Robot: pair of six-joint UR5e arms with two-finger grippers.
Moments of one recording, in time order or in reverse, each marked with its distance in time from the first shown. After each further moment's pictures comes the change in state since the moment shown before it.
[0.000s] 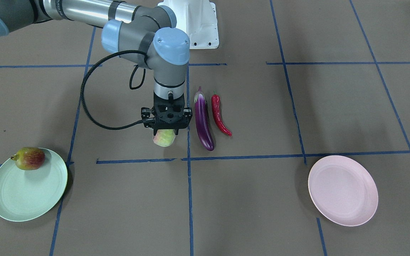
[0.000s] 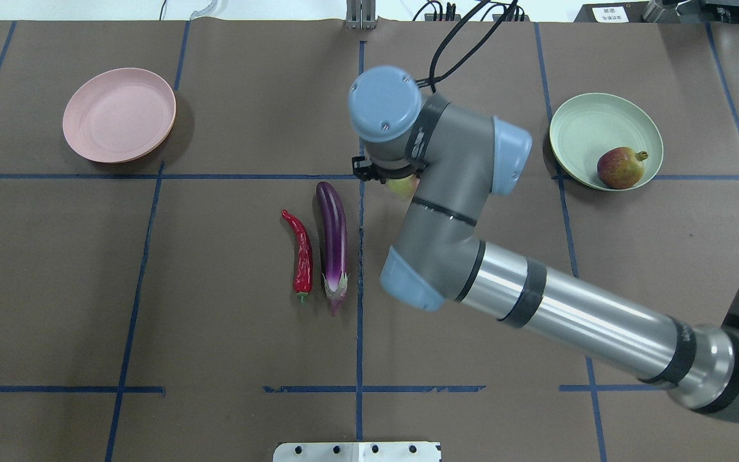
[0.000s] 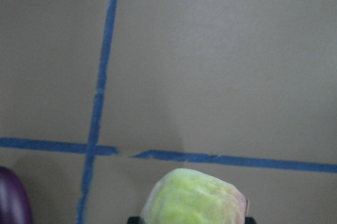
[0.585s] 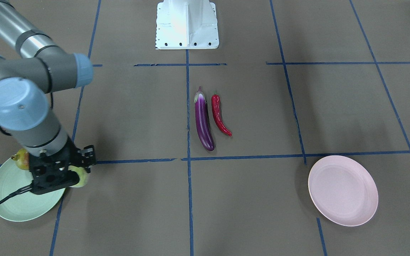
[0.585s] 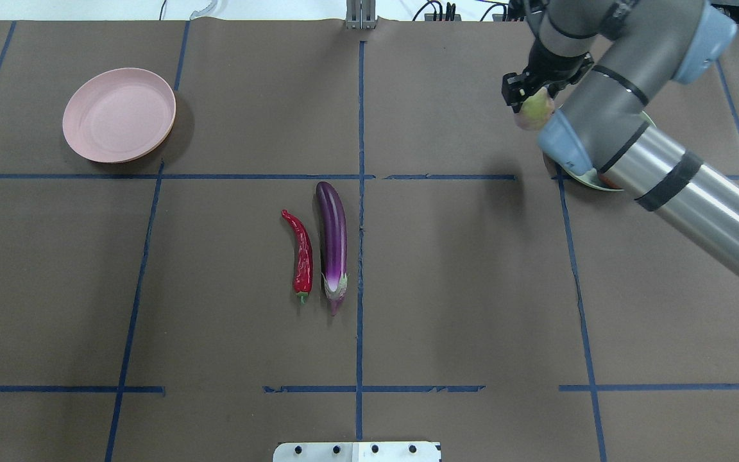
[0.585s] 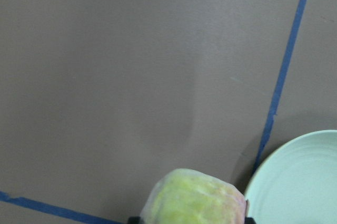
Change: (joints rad) left arm 0.003 0.000 0.000 0.002 -0.001 0.000; right arm 0.364 -0.224 -0.080 0.197 0.345 -0.535
